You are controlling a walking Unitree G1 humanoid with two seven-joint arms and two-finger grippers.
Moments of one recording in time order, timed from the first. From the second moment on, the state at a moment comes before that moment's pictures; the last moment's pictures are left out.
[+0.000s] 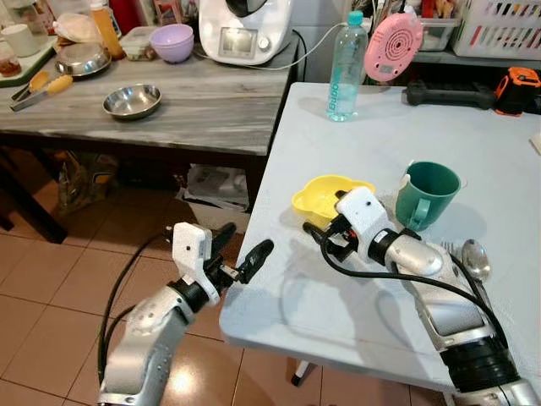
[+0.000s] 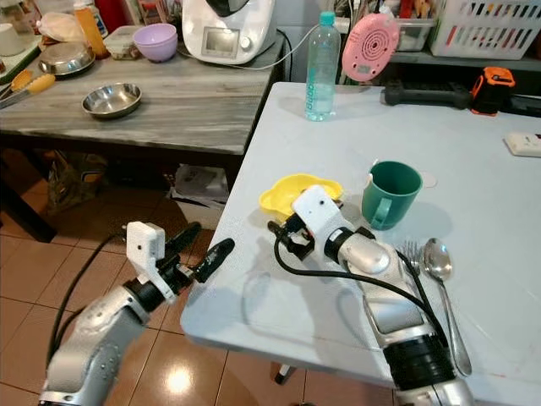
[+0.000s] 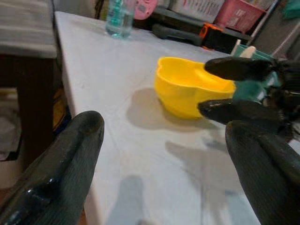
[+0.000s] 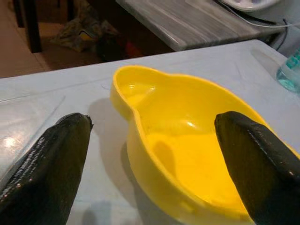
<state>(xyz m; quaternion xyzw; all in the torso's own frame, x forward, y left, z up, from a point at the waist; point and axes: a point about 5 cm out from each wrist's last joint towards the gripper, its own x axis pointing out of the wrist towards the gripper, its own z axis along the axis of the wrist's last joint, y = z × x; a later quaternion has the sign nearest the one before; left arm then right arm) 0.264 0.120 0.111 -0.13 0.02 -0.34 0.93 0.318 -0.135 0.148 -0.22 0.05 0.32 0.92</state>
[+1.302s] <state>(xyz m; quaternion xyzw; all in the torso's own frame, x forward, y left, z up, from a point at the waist) 0.269 0.116 0.098 -0.03 0.00 -0.36 0.93 0.336 -0.145 0.130 -0.37 0.09 0.36 0.85</state>
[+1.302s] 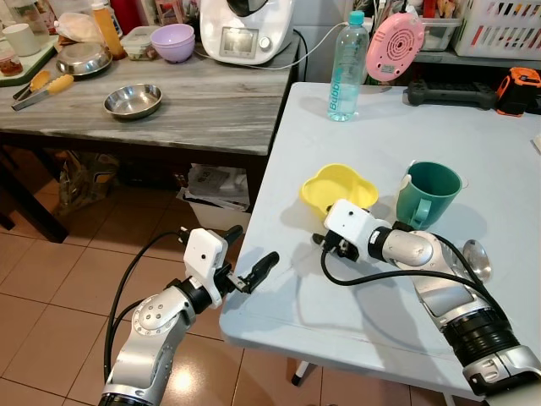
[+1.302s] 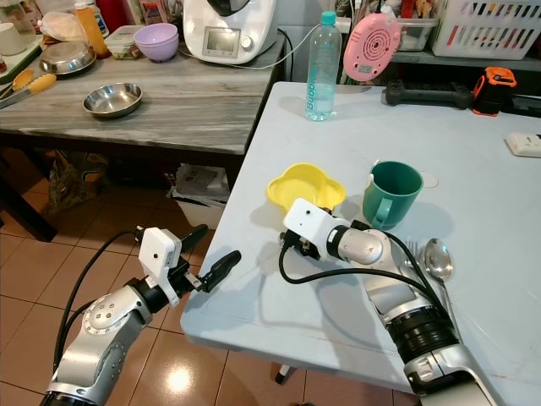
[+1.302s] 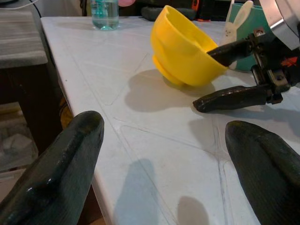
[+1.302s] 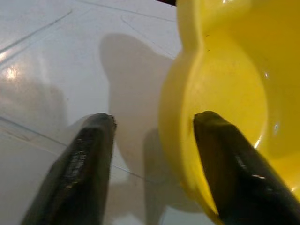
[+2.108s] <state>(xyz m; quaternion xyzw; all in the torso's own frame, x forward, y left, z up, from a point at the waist) 0.269 0.114 0.094 -0.03 0.01 -0.36 0.93 0.336 -0.150 0.128 -0.38 0.08 0.36 0.85</state>
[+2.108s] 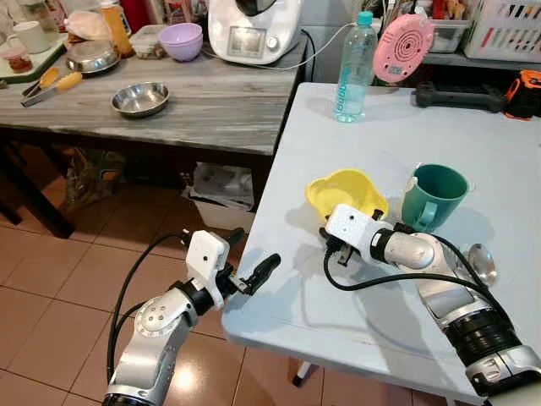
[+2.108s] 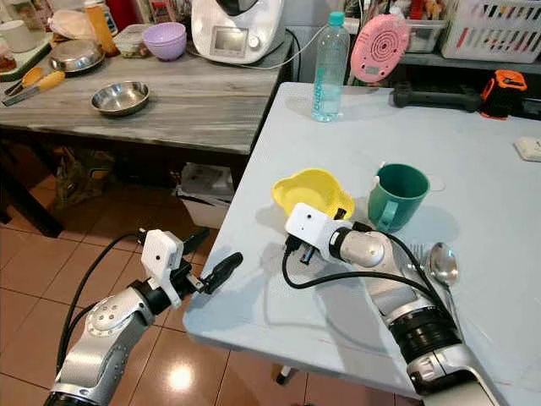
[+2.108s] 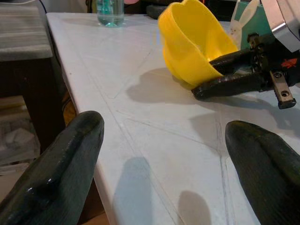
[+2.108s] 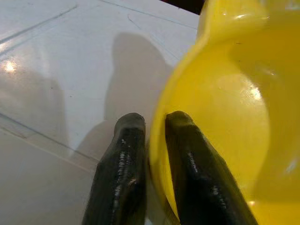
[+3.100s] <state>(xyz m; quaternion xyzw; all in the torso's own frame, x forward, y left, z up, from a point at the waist) 0.293 0.139 0.109 -0.03 -0.02 -0.23 0.97 0.311 -0.124 0.169 -0.23 -0.09 0.26 0.94</state>
